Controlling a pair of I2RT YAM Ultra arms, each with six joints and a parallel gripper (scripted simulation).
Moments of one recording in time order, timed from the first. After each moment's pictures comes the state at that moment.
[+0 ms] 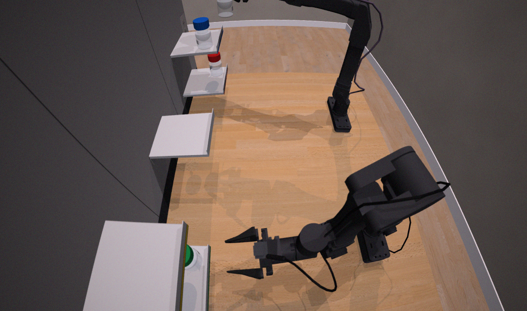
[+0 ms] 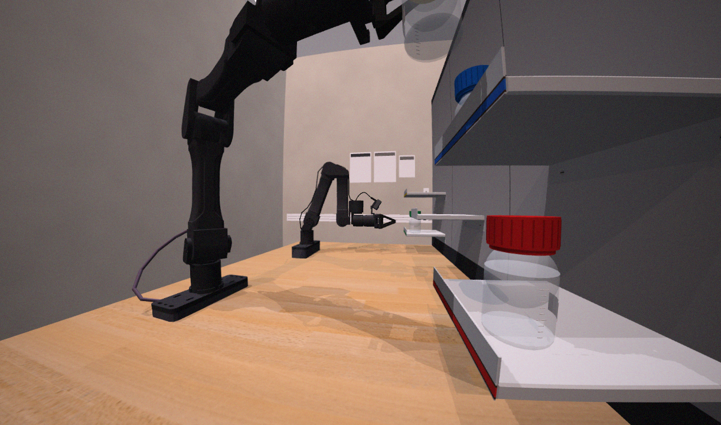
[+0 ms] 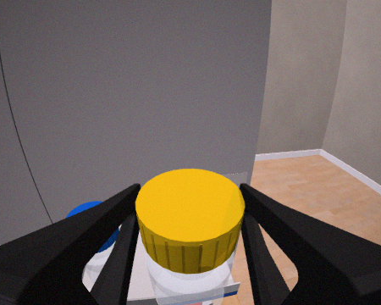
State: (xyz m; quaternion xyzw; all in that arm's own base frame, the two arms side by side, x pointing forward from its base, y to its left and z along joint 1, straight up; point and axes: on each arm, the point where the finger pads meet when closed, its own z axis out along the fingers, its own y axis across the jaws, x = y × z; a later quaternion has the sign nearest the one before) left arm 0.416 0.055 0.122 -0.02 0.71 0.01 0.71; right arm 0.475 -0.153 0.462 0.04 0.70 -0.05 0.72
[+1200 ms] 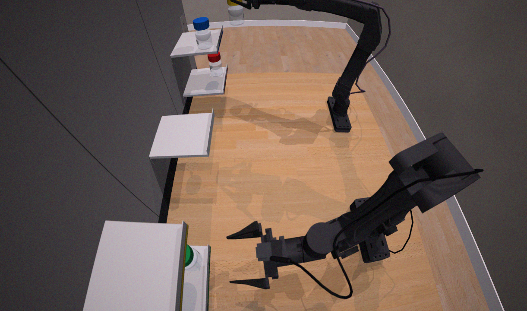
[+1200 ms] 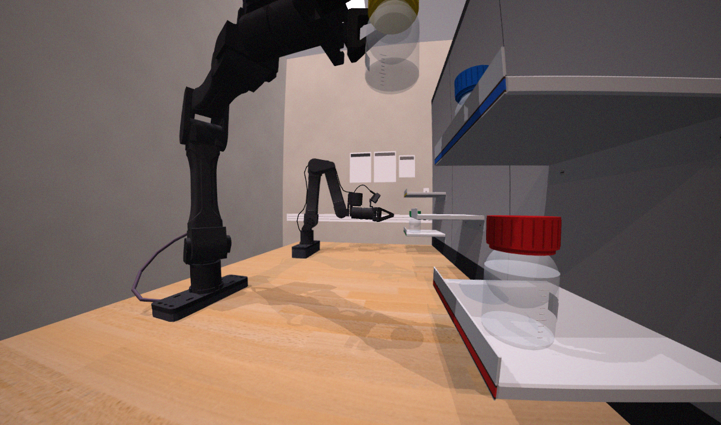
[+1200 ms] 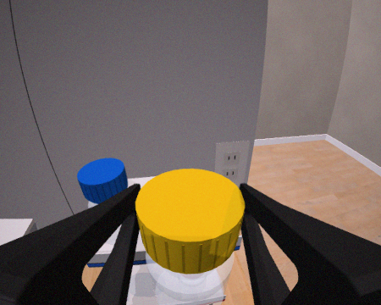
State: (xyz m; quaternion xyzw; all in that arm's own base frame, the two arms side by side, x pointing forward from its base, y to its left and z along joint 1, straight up) left arm 0.406 0.066 0.152 -0.01 0.72 0.02 0.69; right arm 0.439 -0.148 0.432 0.04 0.72 -0.03 0.69
